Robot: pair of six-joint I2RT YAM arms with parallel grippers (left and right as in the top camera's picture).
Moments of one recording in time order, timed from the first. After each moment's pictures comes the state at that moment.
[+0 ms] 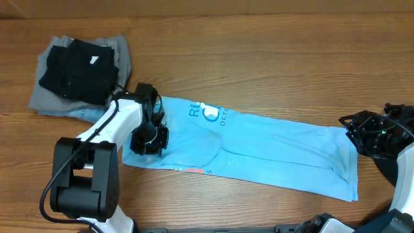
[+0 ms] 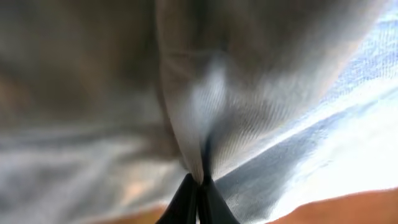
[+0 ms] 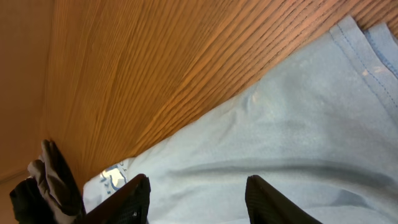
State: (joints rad) left arm -0.16 1.81 1.08 -1.05 0.17 -0.11; right arm -0.63 1.35 0.98 -0.89 -0.59 0.29
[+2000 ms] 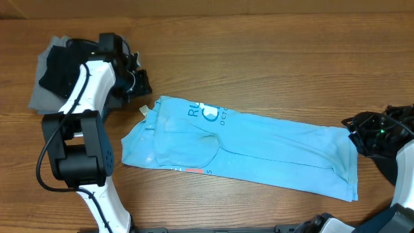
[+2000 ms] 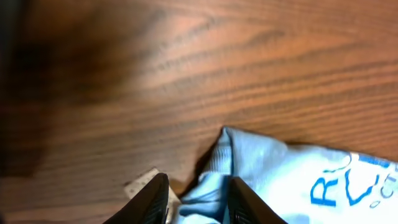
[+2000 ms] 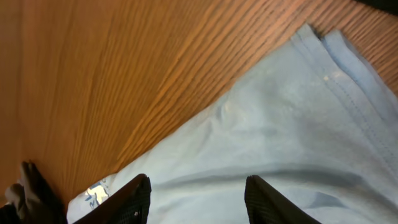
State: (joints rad) left arm 0.05 2.07 1.58 -0.89 0.30 -0.10; right arm -0.62 1.38 0.98 -0.87 -0.50 0.35
